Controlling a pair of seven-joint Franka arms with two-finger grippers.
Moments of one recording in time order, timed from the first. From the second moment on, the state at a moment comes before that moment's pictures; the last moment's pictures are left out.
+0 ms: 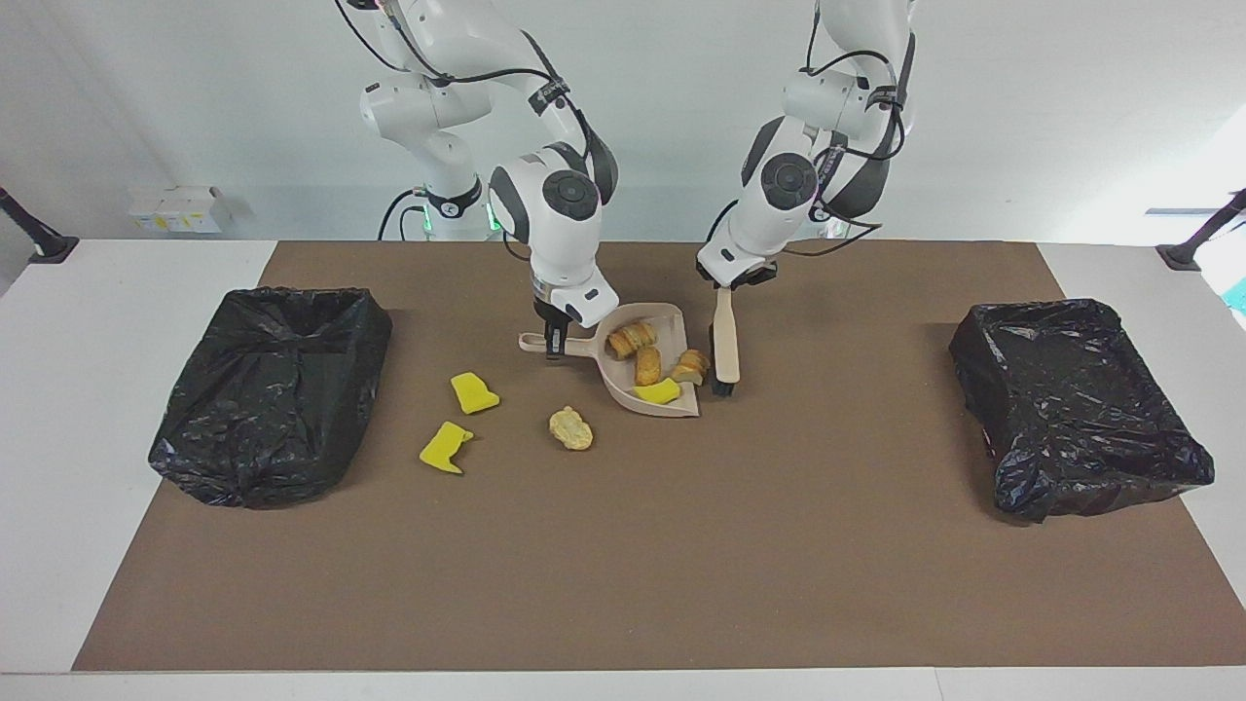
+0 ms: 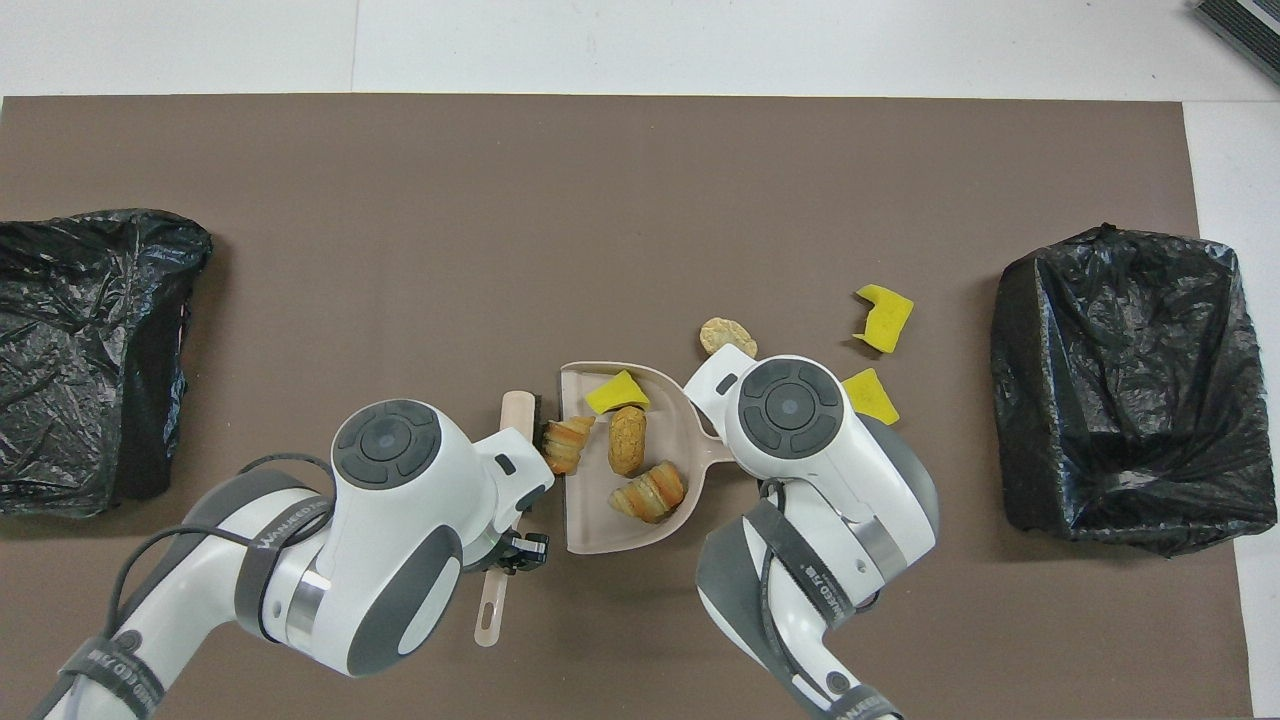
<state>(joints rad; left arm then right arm) -0.58 -0.05 -0.03 -2.30 -0.23 1.97 -0.29 0.39 0.15 0.12 -2.08 -0.14 2.11 -0.97</state>
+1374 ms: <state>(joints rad) -0.65 -0.07 -0.02 -2.23 -0.30 1.87 -0.44 0.23 0.09 0.12 -2.00 -0.05 2.01 -1.18</state>
